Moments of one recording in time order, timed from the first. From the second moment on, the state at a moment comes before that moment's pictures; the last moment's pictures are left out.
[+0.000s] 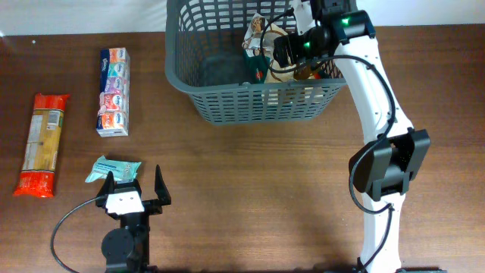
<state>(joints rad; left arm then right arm) 0.06 0.01 0.02 -0.08 -0.07 -0.01 0.22 2.29 2.39 -1.09 -0.18 -0.06</state>
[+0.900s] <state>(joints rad) 0.06 0.01 0.02 -0.08 -0.07 -0.01 0.02 2.13 3.08 -1.38 0.32 -0.05</state>
